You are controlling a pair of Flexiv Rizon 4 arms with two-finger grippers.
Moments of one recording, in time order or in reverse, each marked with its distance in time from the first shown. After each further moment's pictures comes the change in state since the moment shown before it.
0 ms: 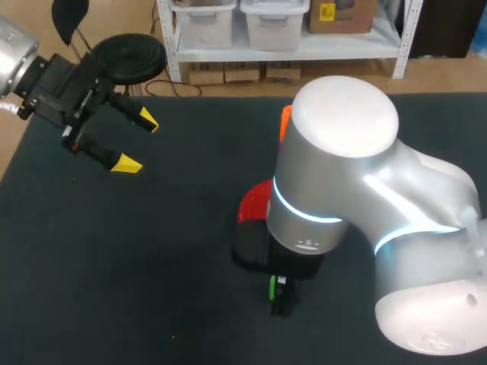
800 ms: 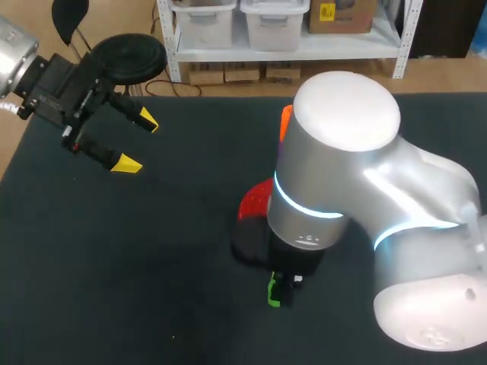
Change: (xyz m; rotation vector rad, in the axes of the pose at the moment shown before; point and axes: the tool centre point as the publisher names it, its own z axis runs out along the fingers) left arm 0.000 0.000 0.000 0.000 0.000 0.000; right arm -0.005 -0.003 -0.005 -0.005 -0.017 0.008
